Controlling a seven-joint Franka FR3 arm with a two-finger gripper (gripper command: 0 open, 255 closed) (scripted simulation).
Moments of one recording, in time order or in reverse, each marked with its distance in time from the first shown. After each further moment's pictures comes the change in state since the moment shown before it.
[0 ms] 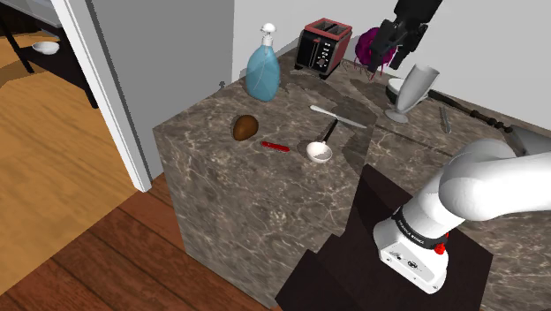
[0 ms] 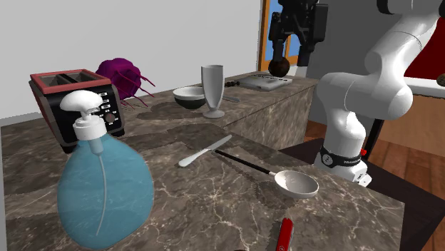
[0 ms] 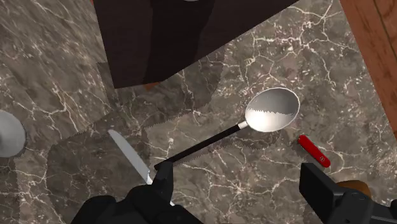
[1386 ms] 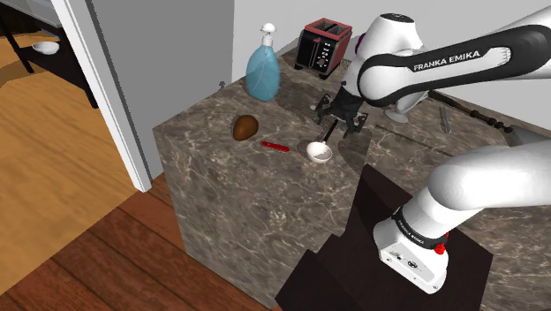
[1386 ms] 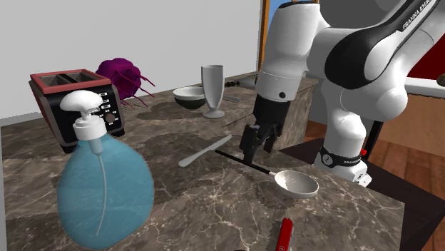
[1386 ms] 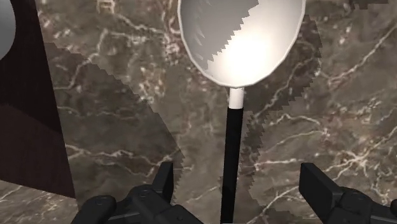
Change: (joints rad) arm -0.288 0.174 0.357 -0.497 0.193 0.799 0.931
